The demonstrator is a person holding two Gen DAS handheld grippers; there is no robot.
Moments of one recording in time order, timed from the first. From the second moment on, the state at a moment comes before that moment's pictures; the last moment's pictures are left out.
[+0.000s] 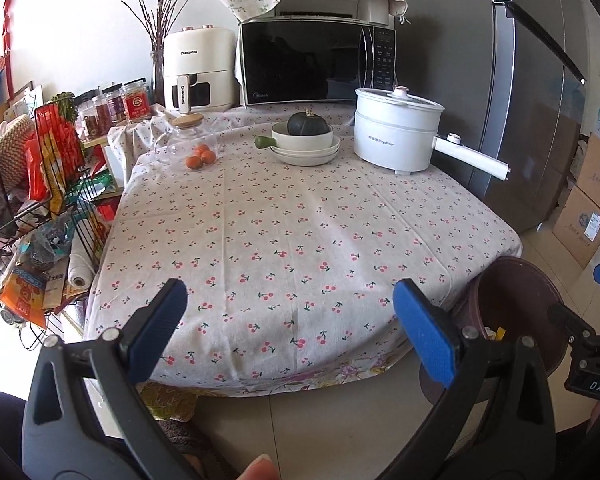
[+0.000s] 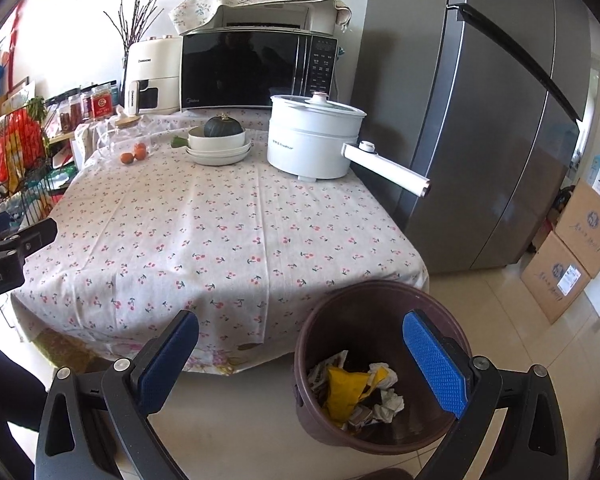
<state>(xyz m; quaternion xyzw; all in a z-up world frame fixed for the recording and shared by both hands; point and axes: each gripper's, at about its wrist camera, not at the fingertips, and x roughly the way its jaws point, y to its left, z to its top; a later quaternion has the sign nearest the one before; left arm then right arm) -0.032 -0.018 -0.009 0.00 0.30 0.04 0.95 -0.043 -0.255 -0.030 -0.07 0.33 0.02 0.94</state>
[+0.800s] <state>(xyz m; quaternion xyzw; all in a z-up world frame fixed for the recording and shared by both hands) -0.040 -0.039 -0.008 0.03 0.30 0.01 0.95 -0.042 -0.258 -0.029 -0.07 0.33 0.02 0.94</state>
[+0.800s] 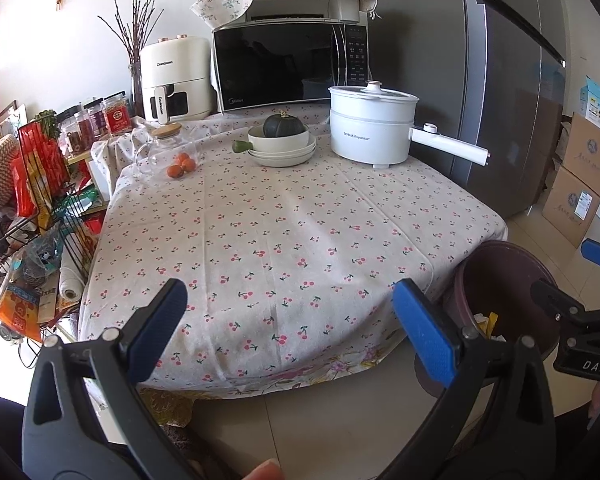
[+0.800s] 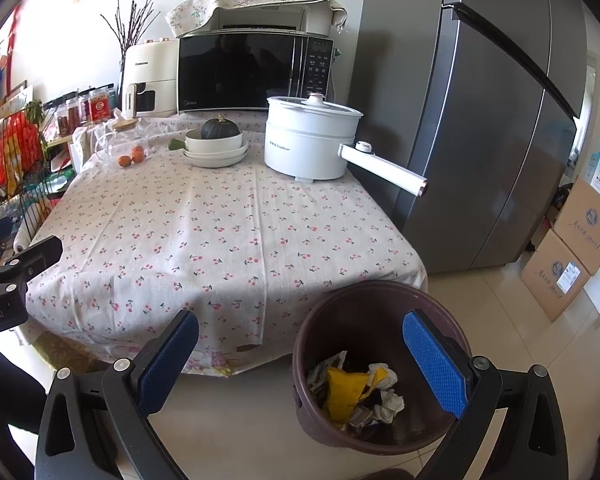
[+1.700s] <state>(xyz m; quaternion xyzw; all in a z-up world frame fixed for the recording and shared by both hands) -0.040 -0.042 -0.009 0.03 0.30 0.01 0.95 -0.043 -0.257 -0.031 -0.06 0.33 0.01 0.94</state>
